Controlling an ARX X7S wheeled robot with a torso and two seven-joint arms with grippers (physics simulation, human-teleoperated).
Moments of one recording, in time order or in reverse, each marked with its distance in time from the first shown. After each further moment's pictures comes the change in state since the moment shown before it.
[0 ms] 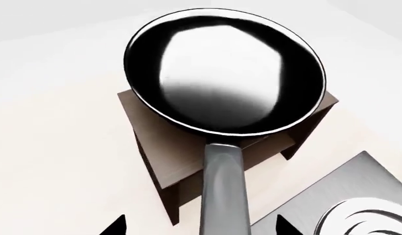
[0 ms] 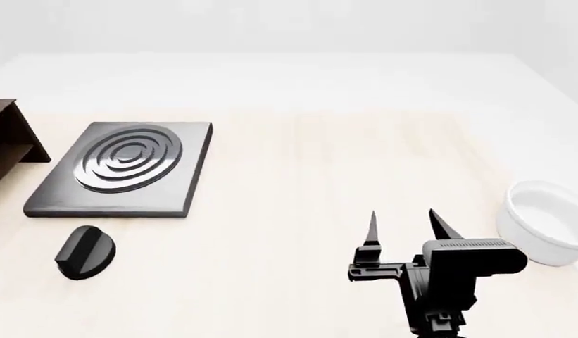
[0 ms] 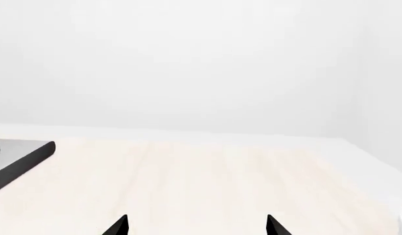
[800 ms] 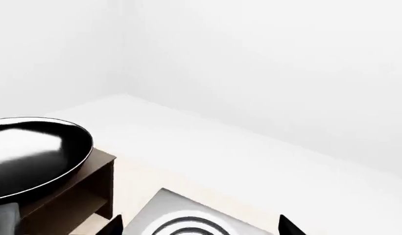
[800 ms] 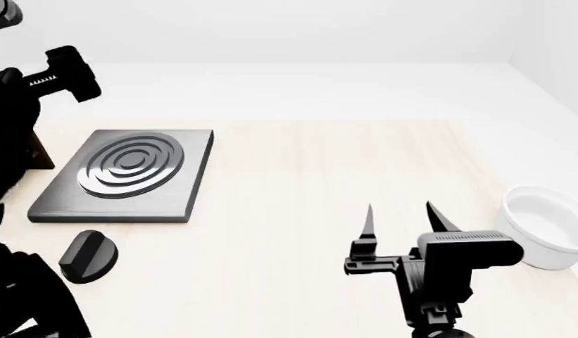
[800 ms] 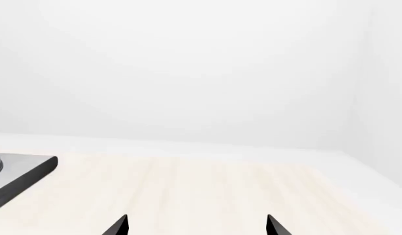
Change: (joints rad) left arm 0.625 0.290 0.031 1.480 -0.259 -0.505 0.312; right arm 0.035 0.004 -0.025 -0.012 -0.004 0.025 0.020
